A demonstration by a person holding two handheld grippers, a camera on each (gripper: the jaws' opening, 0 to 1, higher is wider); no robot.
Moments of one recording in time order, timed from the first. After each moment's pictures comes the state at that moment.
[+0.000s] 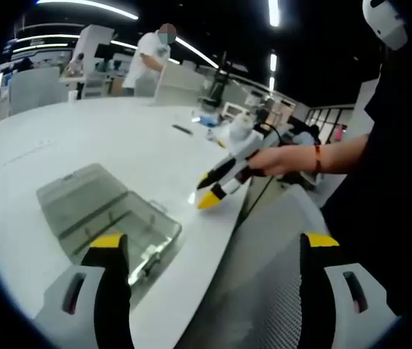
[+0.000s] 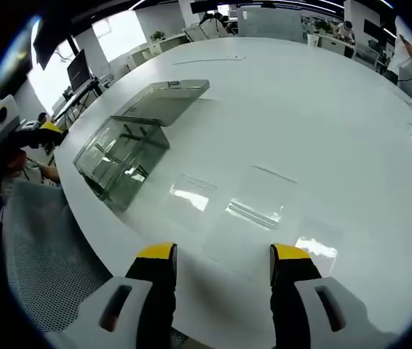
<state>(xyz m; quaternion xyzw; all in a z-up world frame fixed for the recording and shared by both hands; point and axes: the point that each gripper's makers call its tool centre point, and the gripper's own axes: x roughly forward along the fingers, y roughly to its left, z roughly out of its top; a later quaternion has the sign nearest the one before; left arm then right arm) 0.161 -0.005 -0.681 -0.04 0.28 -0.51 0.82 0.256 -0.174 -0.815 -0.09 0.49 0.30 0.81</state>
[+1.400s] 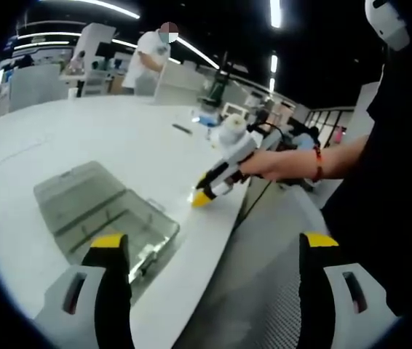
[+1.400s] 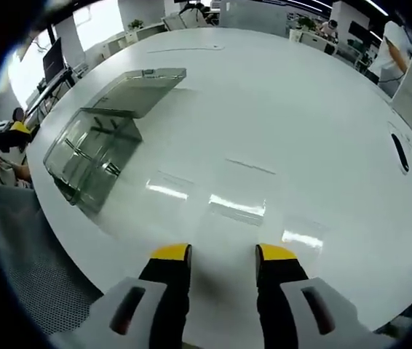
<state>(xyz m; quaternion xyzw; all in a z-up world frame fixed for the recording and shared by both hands) 0.159 -0.008 -0.684 -0.05 0.28 -0.51 0.81 0.262 -0.186 -0.821 -0.14 0.51 0.22 0.82</state>
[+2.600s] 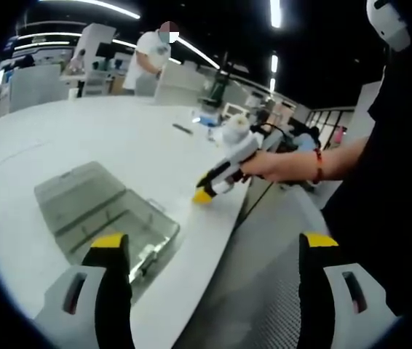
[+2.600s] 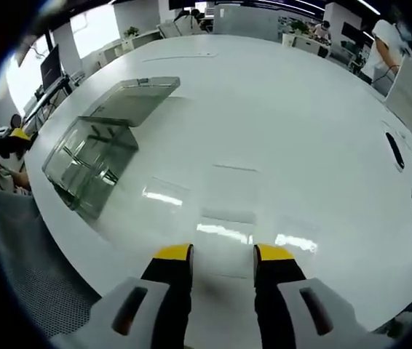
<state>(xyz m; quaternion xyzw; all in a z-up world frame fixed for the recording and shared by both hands) 0.160 -0.007 -0.683 -0.05 0.28 -0.50 0.82 0.268 -0.187 -0.815 -0.13 0.49 0.21 0.84</state>
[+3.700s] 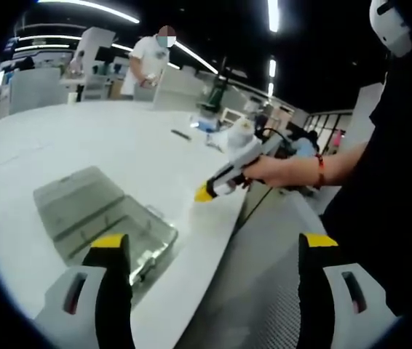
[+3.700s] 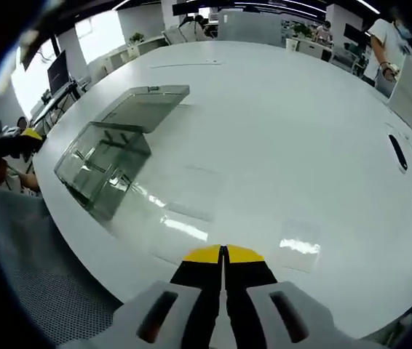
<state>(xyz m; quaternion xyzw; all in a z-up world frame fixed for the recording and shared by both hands) 0.162 -0.012 -0.677 -0.06 0.27 -0.51 0.82 0.258 -0.175 -0.806 -0.11 0.48 0.23 0.84</state>
